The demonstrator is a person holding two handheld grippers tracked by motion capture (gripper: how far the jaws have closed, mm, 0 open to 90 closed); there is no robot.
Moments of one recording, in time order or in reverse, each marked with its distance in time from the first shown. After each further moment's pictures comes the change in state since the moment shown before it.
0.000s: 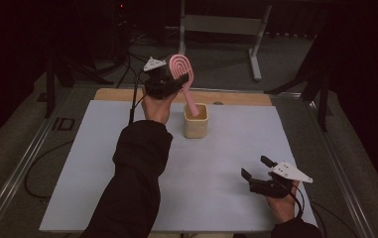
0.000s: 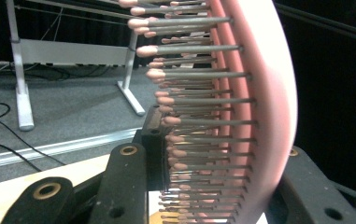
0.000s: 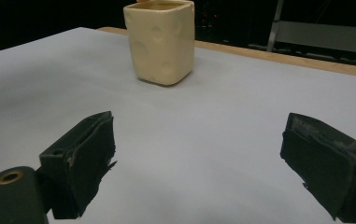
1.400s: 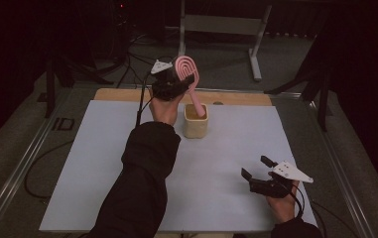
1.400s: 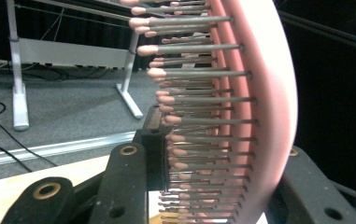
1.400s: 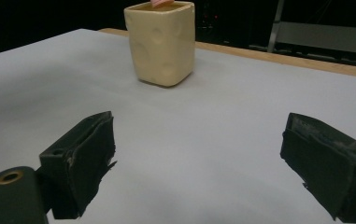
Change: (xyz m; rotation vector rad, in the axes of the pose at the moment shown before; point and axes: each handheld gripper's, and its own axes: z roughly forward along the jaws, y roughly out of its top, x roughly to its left) left arm -0.010 -0.009 0.016 -0.022 0.006 -0.028; right arm 0.000 0.000 0.000 -0.002 -0.002 0.002
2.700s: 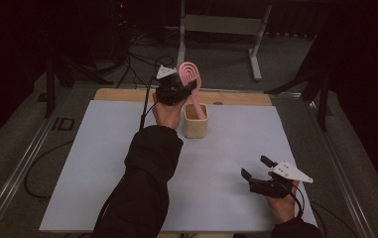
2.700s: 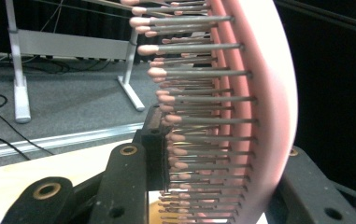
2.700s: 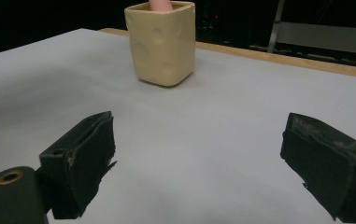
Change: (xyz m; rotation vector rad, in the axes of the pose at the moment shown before) left arm -0.003 -0.016 0.008 0.037 0.010 0.009; right arm 0.000 0.000 0.000 -0.003 0.003 -0.001
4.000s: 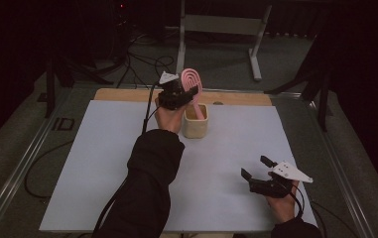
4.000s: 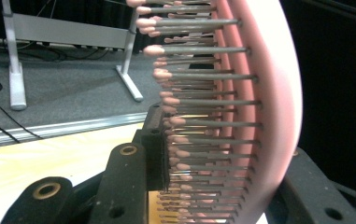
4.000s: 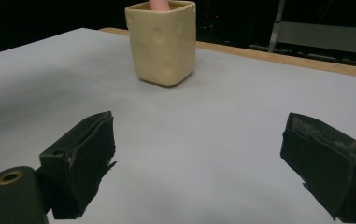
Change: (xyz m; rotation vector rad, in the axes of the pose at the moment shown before) left arm 0.001 -0.017 0.009 0.032 -0.003 -0.019; right arm 0.000 0.000 0.000 0.002 0.003 -0.002
